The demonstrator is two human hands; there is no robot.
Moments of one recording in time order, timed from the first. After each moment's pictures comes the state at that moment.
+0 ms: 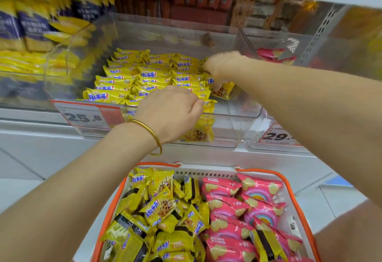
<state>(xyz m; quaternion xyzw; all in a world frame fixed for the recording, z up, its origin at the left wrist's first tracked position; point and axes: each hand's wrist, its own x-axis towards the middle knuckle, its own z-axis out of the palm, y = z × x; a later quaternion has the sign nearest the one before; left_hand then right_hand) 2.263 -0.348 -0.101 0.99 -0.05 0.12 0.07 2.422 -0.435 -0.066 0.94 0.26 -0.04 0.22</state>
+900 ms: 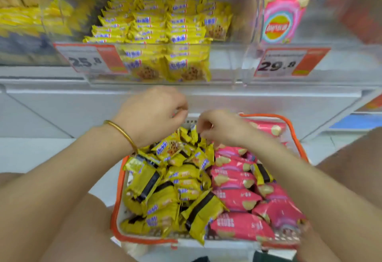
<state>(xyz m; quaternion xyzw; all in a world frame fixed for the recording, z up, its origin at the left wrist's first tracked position) 2.171 -0.363 -0.138 0.99 -0.11 0.03 0.08 2.236 -0.524 -0.183 0.89 0.34 -0.24 -0.19</state>
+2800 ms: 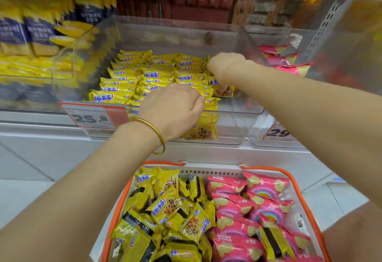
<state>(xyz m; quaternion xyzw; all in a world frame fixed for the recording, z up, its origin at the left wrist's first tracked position) 2.268 -0.344 -0.106 0.99 -0.04 0.13 0.08 2.405 -0.441 -0.073 0.96 0.25 -0.02 0.15</state>
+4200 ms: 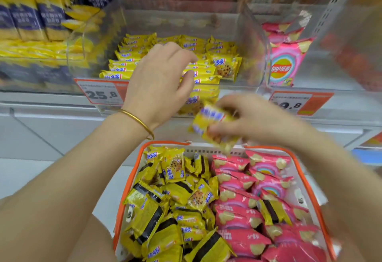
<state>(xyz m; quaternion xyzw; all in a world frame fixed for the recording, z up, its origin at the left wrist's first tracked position) 2.226 -0.340 -0.098 0.94 -0.09 0.32 0.11 2.250 -0.525 -0.091 0.90 0.35 -0.14 -0.21</state>
